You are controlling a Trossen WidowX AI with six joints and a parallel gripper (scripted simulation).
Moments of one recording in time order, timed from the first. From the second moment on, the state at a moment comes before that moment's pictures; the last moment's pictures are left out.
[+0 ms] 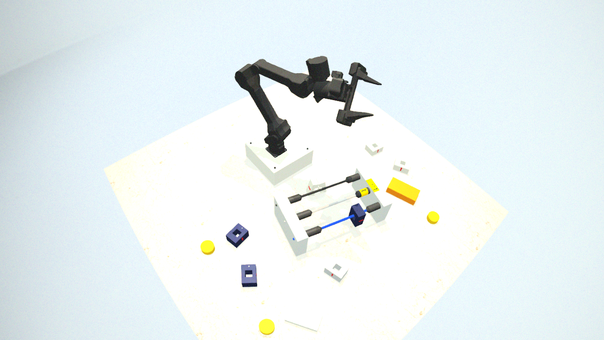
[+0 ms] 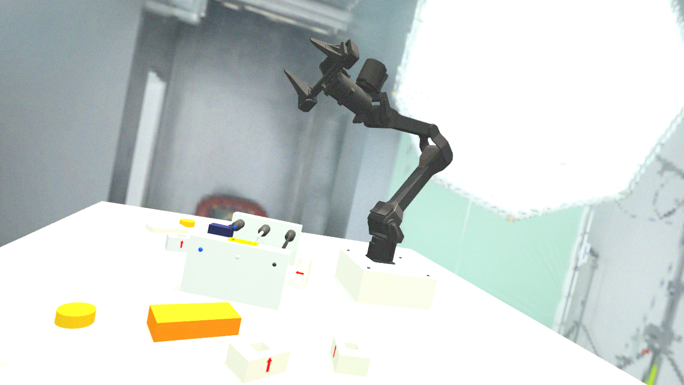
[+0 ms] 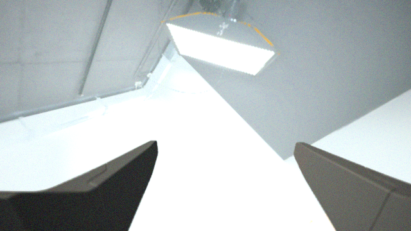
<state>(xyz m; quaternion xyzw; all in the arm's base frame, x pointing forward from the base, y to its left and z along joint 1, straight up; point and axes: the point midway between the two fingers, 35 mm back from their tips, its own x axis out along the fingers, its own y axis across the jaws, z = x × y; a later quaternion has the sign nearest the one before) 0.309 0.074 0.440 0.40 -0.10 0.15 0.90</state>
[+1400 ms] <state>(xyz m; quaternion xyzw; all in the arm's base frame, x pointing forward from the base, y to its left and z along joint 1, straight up) 0.346 0.124 0.147 -0.09 0.53 0.14 0.83</state>
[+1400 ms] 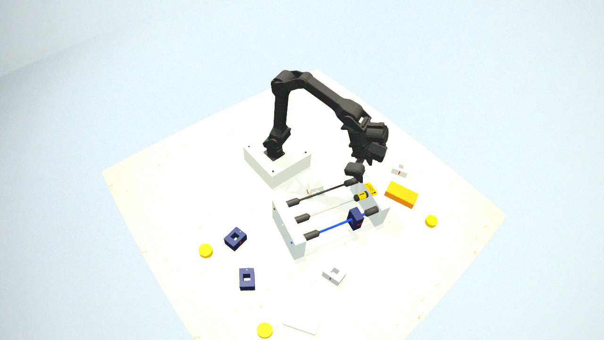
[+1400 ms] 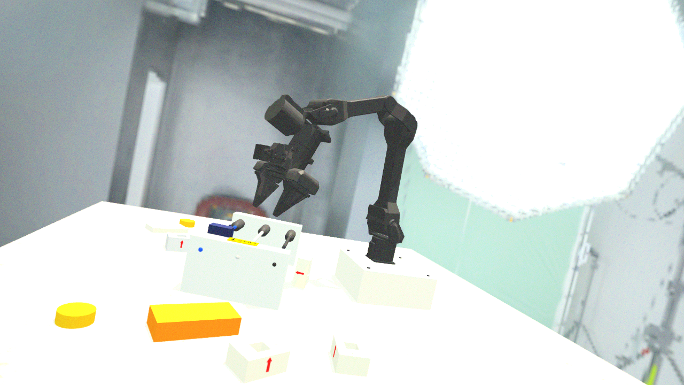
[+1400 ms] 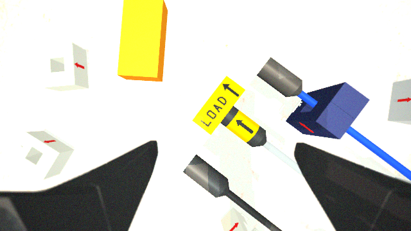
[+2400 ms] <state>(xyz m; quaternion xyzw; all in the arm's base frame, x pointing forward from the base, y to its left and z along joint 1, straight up) 0.229 0.018 0.079 0.13 0.68 -0.13 0.71</state>
